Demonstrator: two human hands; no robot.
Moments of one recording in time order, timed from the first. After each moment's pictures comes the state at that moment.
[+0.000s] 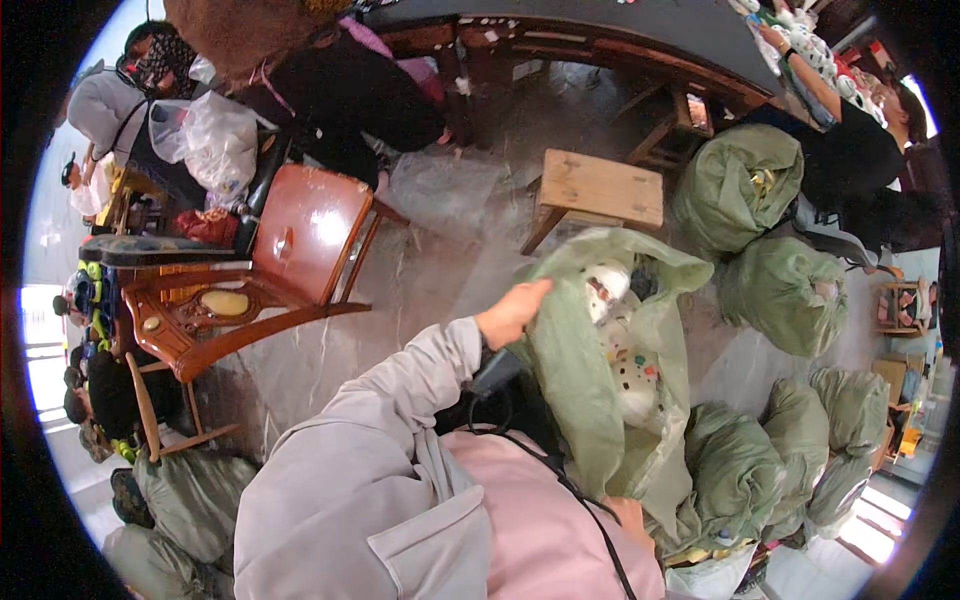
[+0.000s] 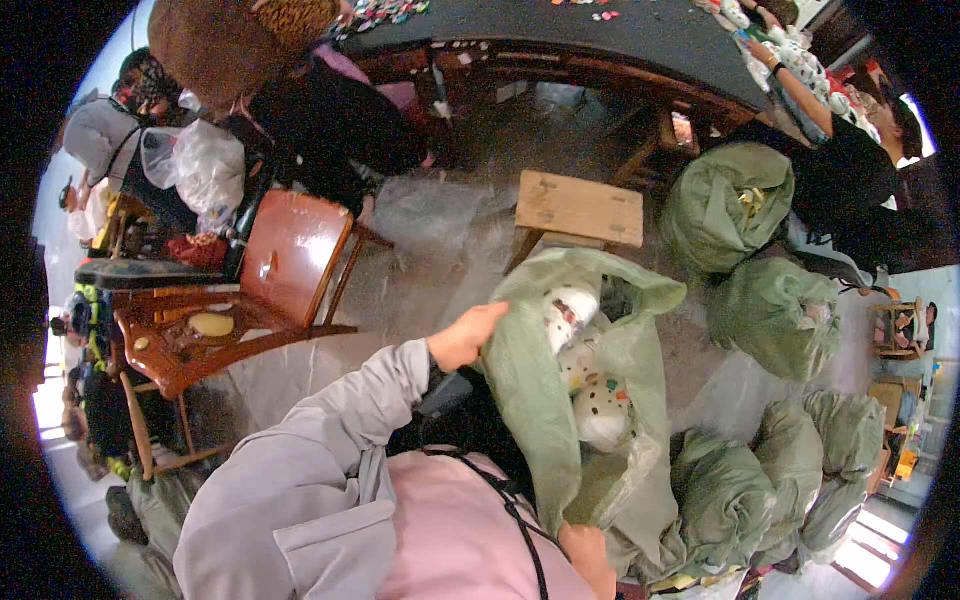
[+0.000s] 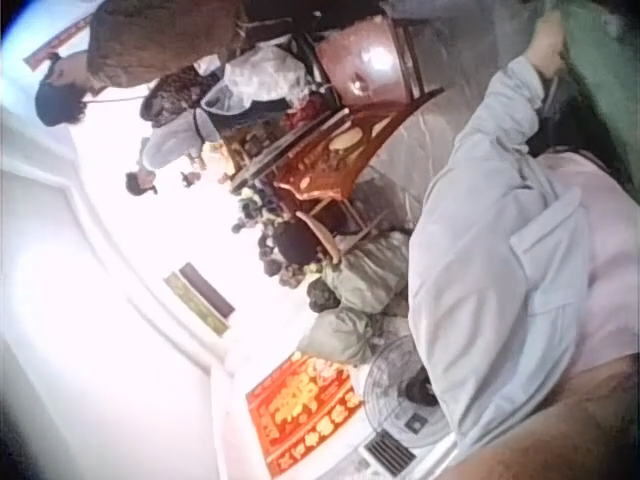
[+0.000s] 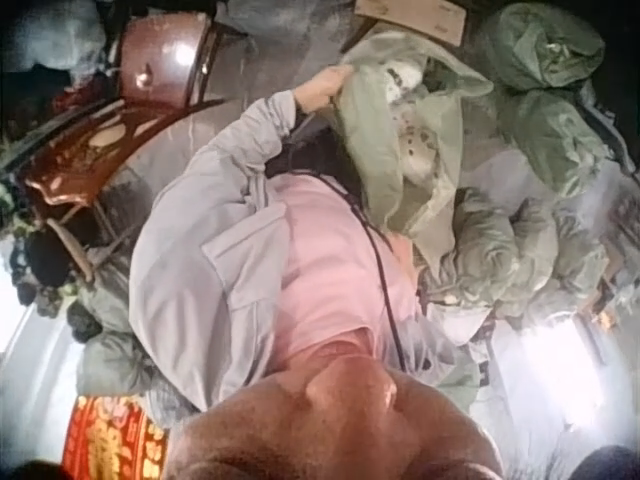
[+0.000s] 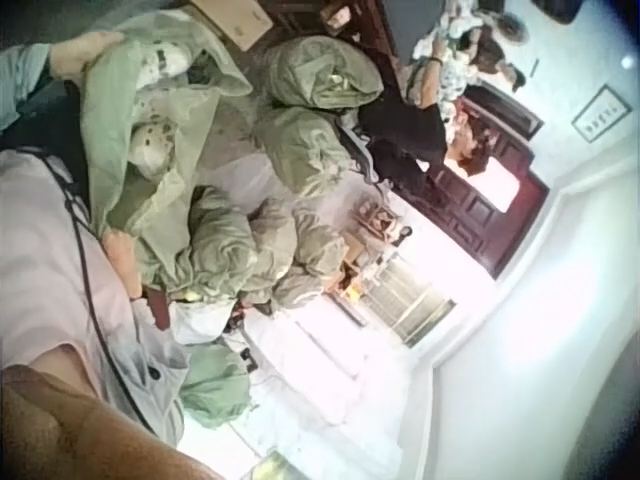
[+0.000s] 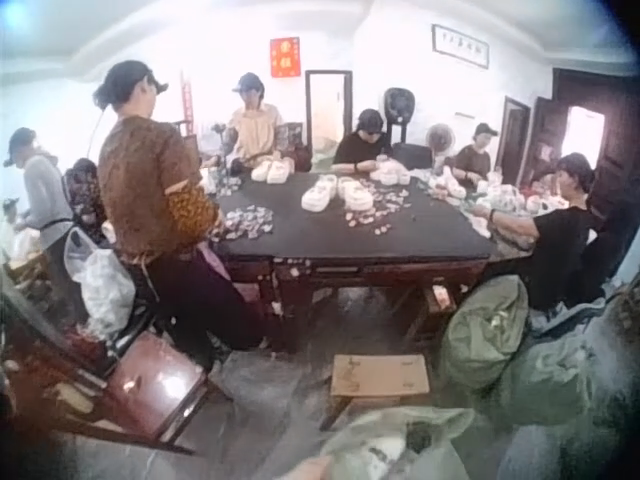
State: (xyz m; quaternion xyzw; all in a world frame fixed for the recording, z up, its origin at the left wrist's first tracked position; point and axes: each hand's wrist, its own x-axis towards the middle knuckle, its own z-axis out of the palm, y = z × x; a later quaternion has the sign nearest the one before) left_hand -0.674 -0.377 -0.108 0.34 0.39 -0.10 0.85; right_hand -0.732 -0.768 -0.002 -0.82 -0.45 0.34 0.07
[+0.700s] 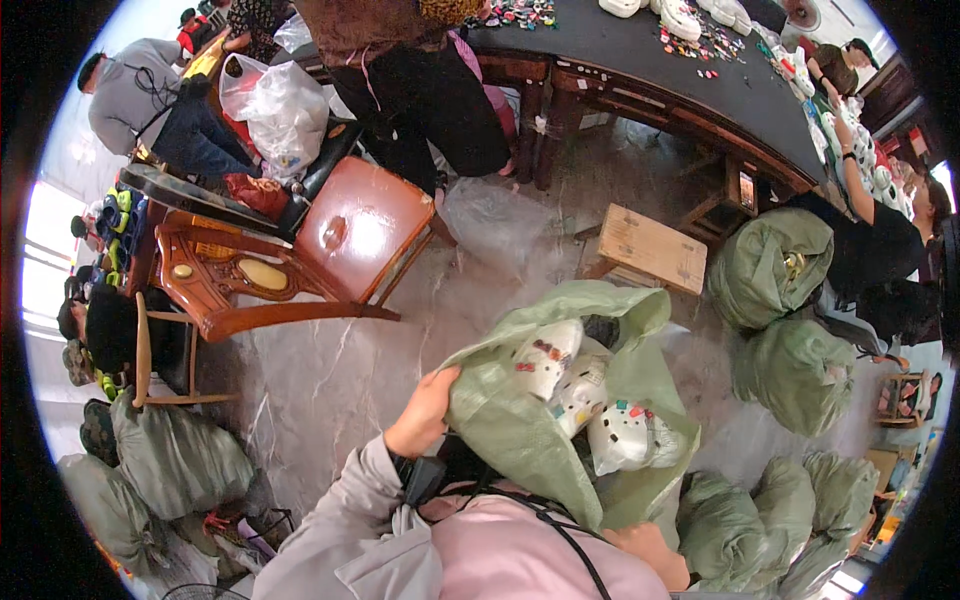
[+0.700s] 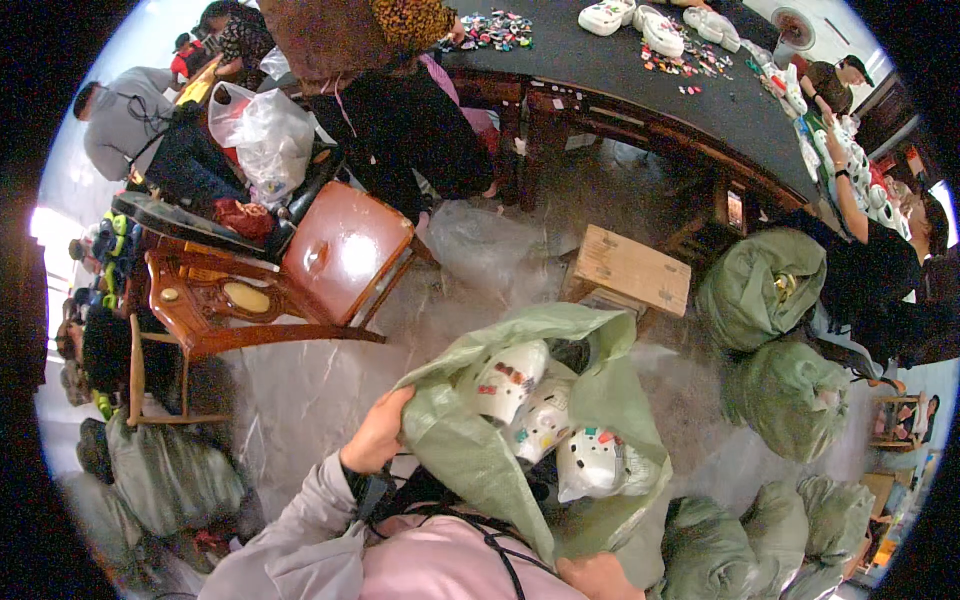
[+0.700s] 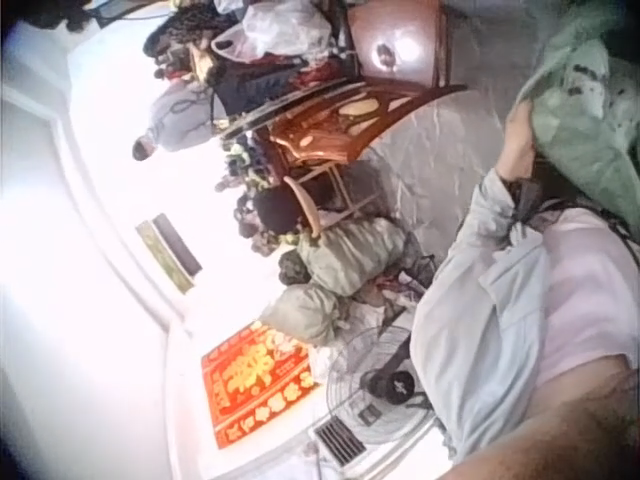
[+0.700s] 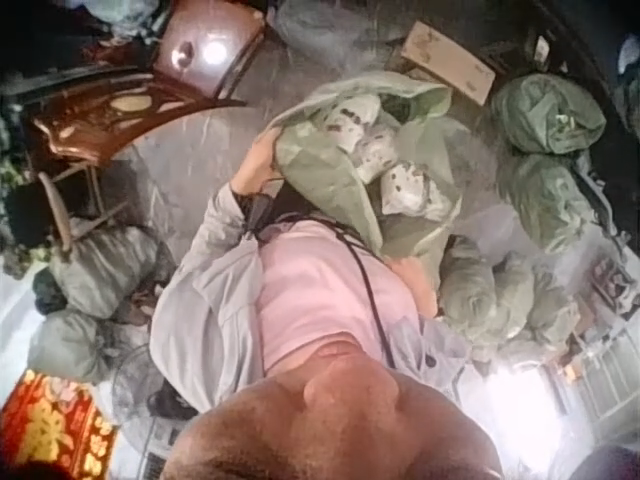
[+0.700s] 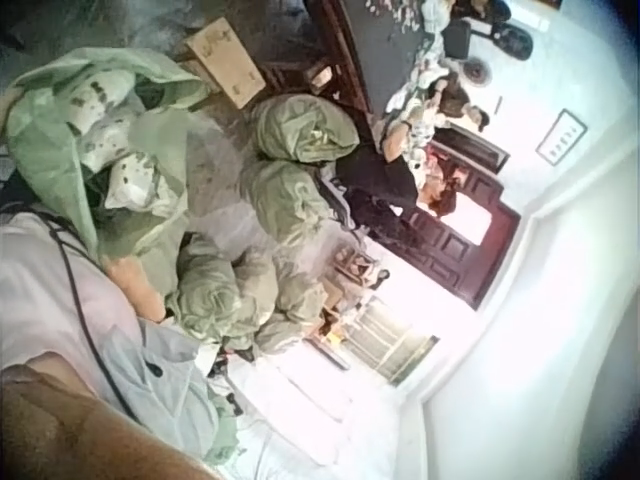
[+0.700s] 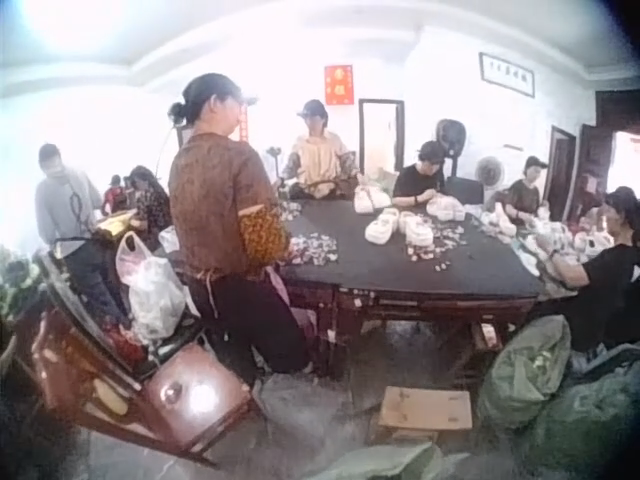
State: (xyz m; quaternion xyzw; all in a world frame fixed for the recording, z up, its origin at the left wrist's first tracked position) left_hand -0.880 -0.362 -0.017 0.26 0.50 0.16 0.81; right_hand -0.695 -0.706 0.038 -0.65 -0.68 0.34 -0.02
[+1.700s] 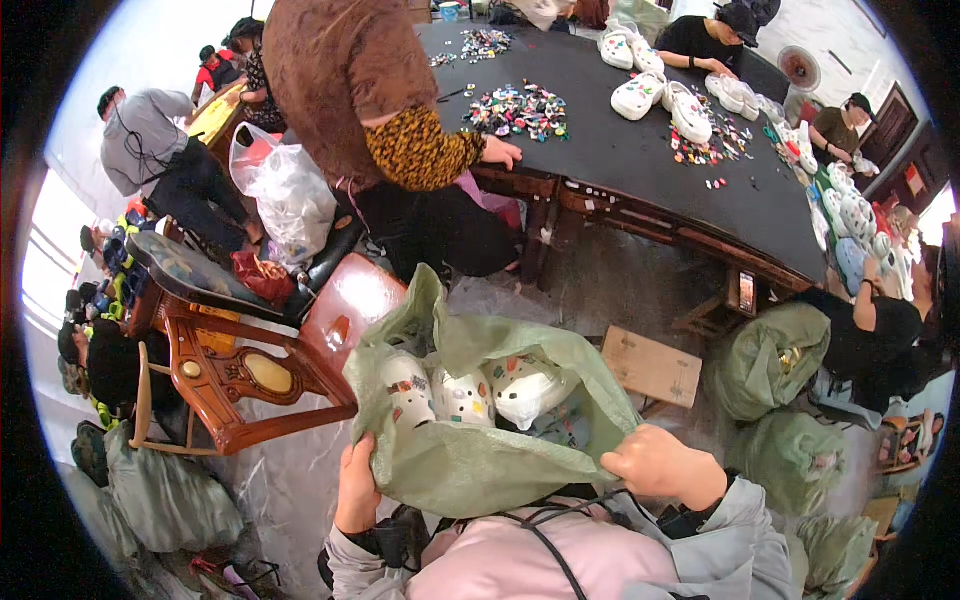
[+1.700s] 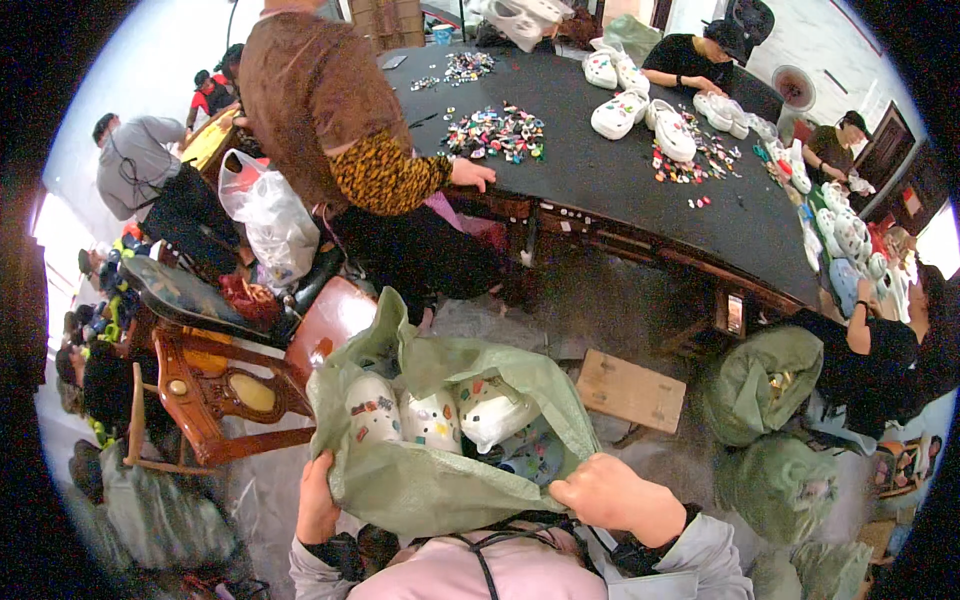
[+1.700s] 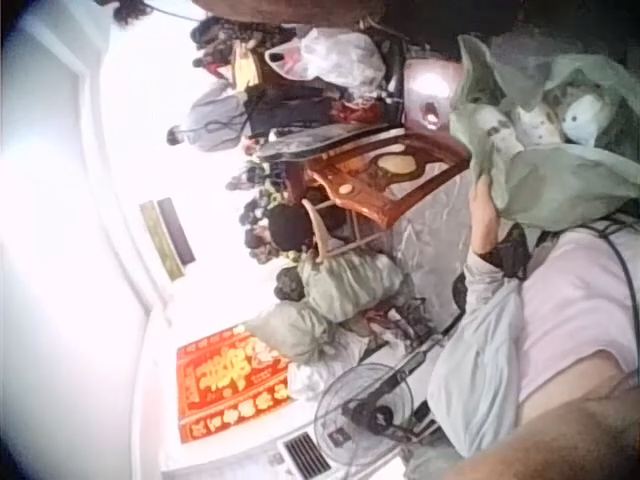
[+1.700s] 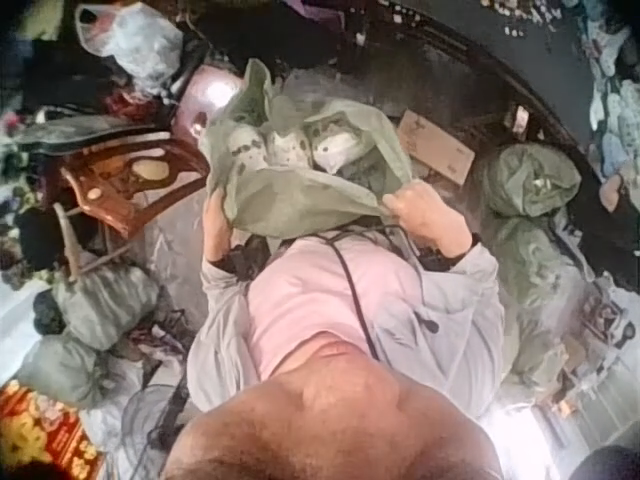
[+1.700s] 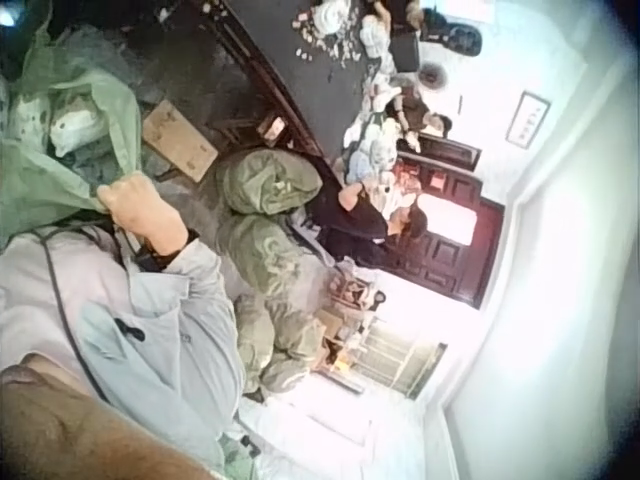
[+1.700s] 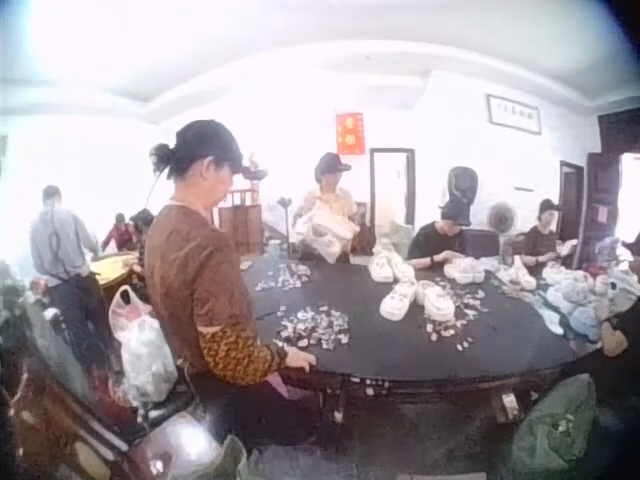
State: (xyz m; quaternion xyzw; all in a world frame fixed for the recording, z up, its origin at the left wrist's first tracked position) left_hand -0.892 -0.249 0.039 0.28 0.55 0.41 0.67; right_hand -0.514 -0.371 0.105 -0.49 -0.85 0.22 0.02
